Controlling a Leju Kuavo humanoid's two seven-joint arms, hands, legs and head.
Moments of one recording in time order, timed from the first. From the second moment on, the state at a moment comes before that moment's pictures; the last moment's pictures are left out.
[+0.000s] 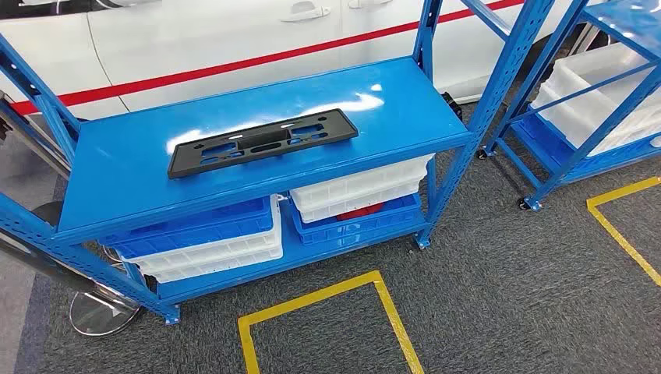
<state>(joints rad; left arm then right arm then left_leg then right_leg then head) 0.15 0.00 0.01 -0.39 0.00 0.00 0.00 0.15 0.00 0.00 -0.40 0.00 0.00 0.00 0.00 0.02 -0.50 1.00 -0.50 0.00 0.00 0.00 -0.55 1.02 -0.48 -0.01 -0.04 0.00</state>
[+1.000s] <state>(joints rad) 0.02 -0.02 -0.12 -0.28 0.11 0.29 0.11 -0.02 0.04 0.00 -0.32 -0.19 -0.28 -0.18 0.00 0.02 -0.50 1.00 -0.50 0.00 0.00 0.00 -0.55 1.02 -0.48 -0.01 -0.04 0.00</state>
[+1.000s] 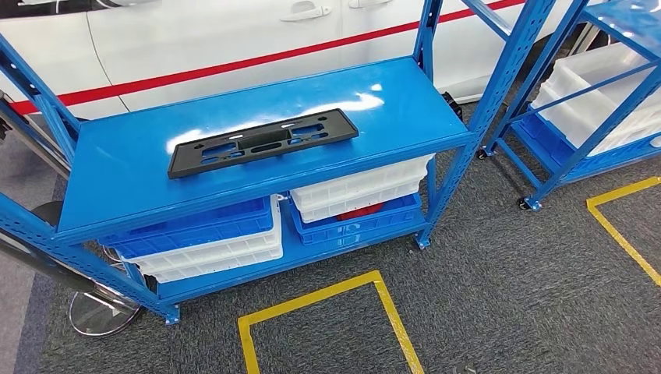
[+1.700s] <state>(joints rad) -0.03 -0.03 -0.16 -0.23 0.16 0.37 0.14 -0.08 0.13 -0.01 -0.93 -0.14 -0.16 -0.52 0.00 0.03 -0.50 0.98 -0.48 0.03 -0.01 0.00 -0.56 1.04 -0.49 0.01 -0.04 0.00</state>
